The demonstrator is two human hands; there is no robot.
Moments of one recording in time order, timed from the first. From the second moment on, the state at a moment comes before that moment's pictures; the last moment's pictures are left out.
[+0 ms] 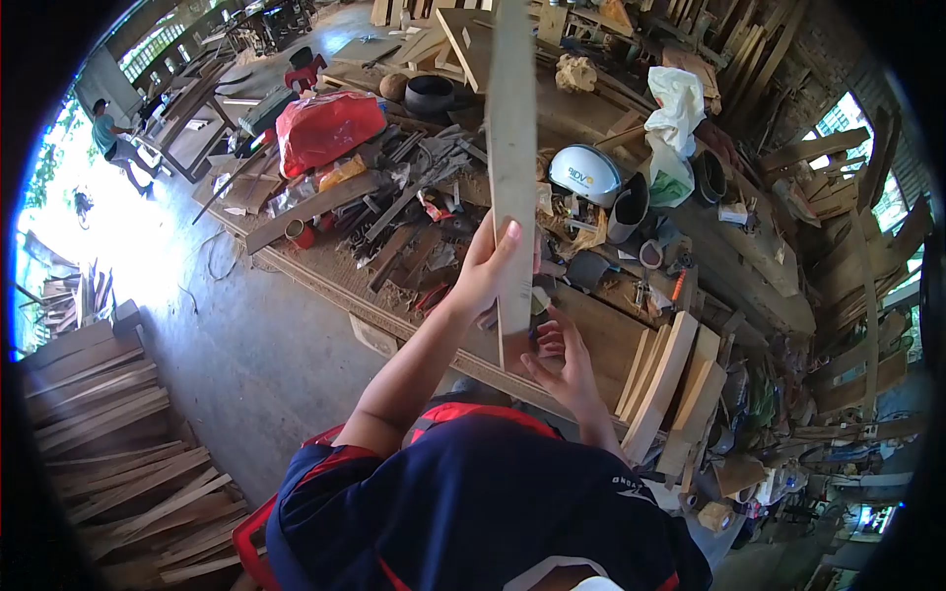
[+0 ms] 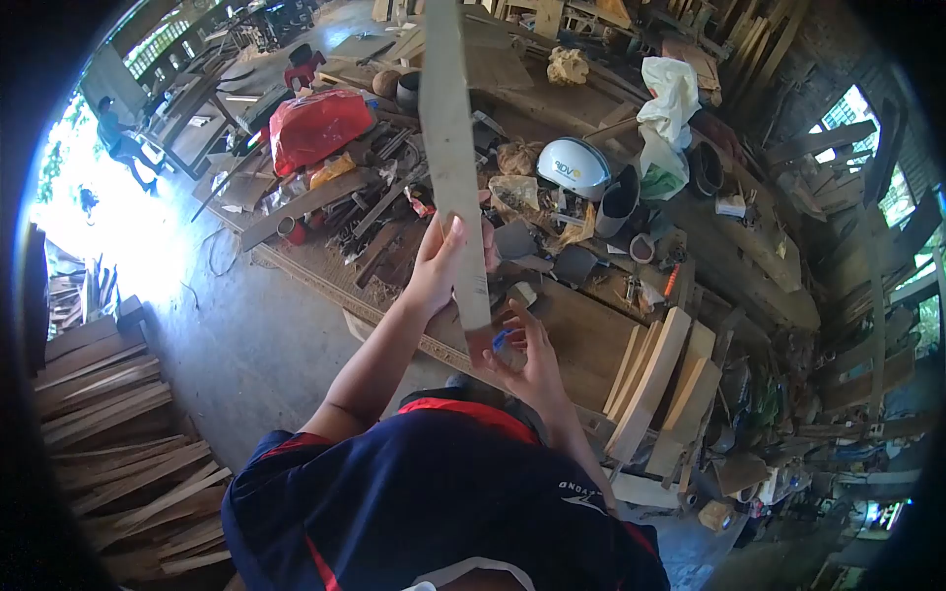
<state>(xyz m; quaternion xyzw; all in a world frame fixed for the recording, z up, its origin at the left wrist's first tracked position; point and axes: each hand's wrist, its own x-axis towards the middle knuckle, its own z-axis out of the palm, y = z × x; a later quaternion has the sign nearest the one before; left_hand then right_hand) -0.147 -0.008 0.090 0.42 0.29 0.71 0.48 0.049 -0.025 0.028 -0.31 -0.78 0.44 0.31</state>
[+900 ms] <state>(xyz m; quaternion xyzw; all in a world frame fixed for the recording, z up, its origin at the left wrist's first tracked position) -0.068 -0.002 0.113 0.61 0.59 0.52 0.12 0.035 -0.043 -0.014 -0.31 -0.65 0.60 0.35</state>
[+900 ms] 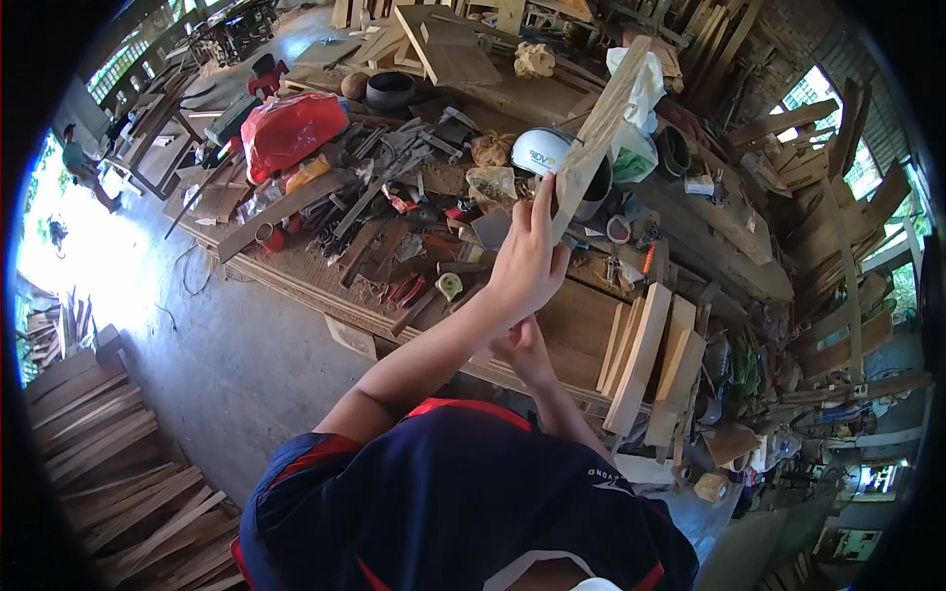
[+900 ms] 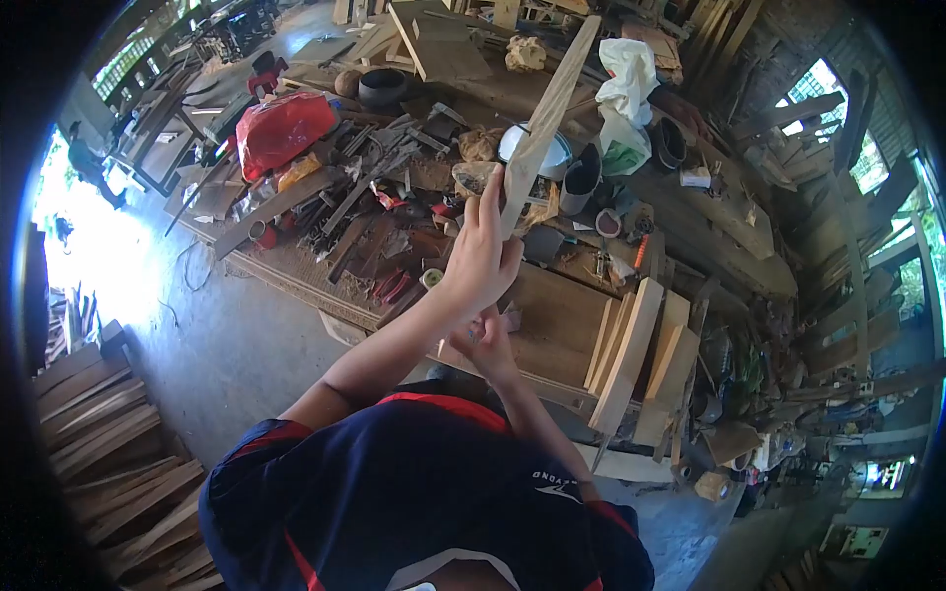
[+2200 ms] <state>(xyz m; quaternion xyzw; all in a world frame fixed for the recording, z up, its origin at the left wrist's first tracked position) -0.237 -0.101 0.055 -0.30 -0.04 0.79 0.53 0.161 -0.083 -0.058 -0.73 -0.63 0.13 0.24</state>
